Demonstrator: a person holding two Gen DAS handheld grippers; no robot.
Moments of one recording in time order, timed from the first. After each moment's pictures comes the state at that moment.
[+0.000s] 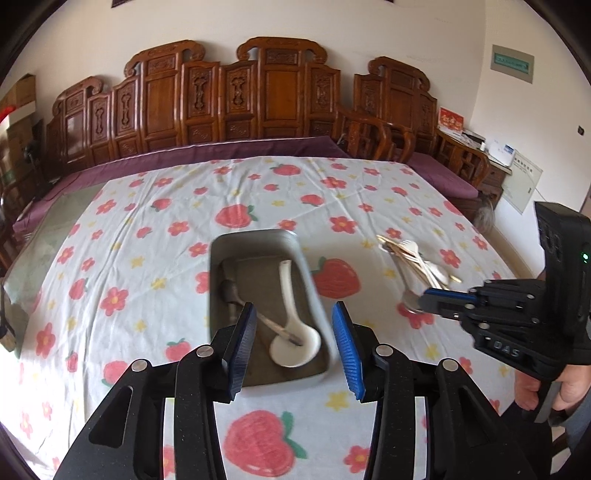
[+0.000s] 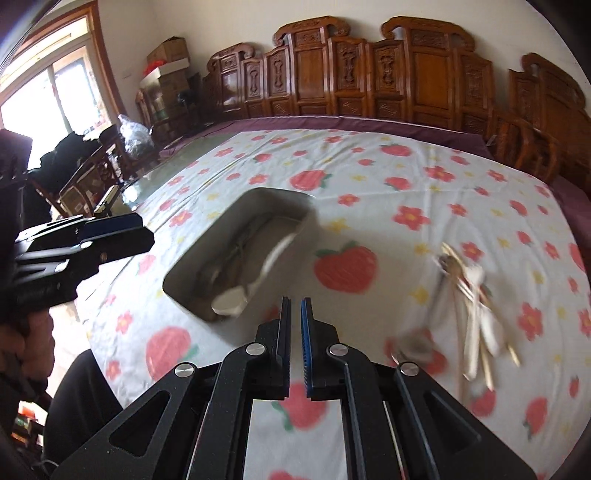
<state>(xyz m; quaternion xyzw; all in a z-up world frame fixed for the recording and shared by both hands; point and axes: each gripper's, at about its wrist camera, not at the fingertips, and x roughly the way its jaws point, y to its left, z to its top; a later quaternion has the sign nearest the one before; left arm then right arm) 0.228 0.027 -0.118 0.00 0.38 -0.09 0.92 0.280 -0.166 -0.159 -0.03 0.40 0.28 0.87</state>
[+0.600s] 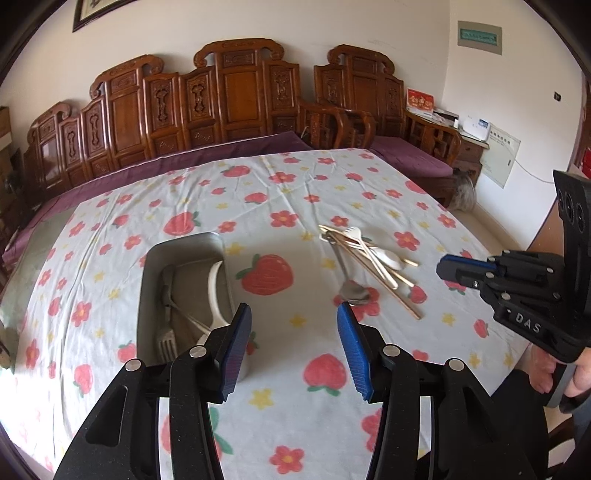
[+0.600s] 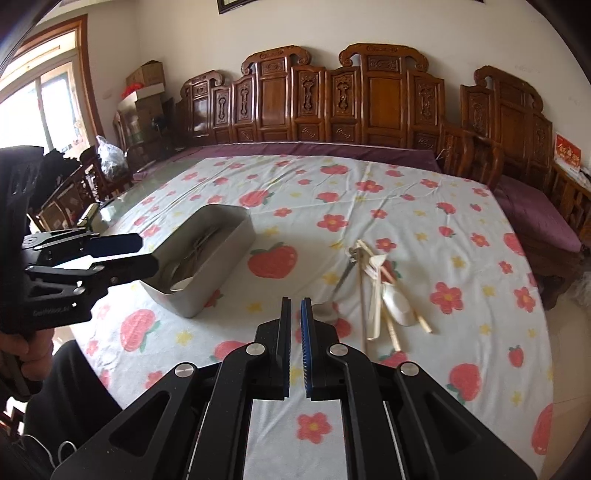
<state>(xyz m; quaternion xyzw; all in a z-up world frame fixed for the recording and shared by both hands) 0.209 -0.062 -0.116 0.05 0.38 -0.13 0.92 0.247 -0.255 -0.138 -0.03 0.36 0.22 0.91</state>
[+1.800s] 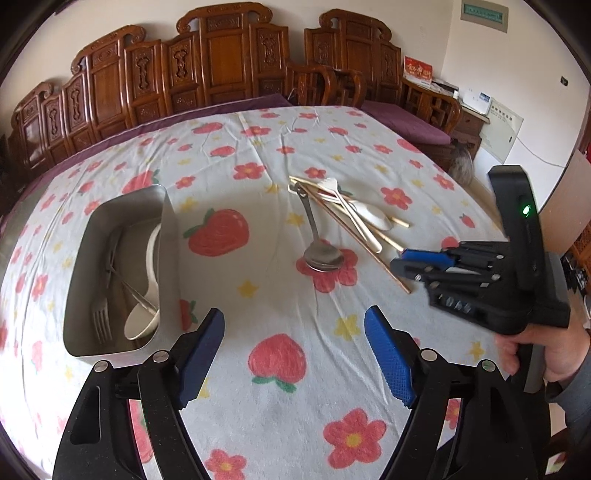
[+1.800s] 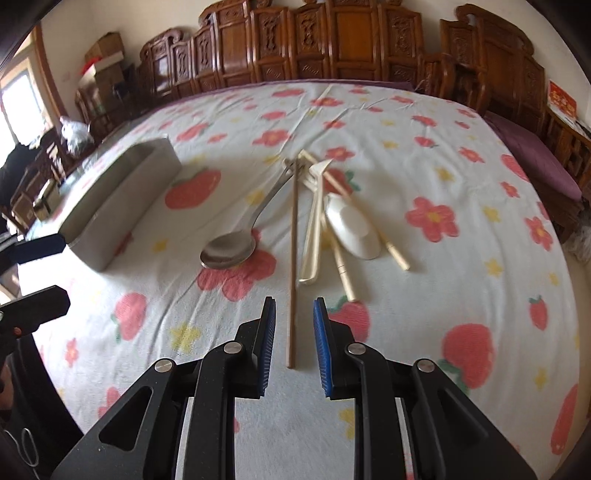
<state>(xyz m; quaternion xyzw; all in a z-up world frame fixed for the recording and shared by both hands) 0.229 -0.111 -0.179 0.04 0.44 -0.13 0.89 0.306 -0.280 -0.250 -0.05 0.47 0.19 0.86</state>
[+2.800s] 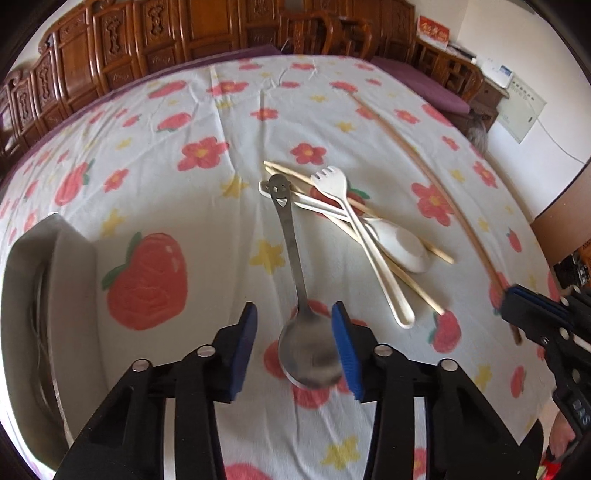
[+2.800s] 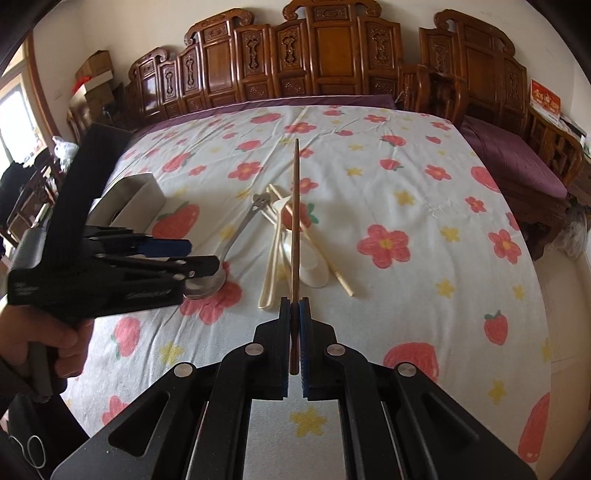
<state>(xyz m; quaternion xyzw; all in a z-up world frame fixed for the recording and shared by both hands) 0.357 -0.165 -0.236 0.05 0.53 -0.13 0.83 0.314 -0.332 -0.210 0.00 0.44 0.16 0.88</state>
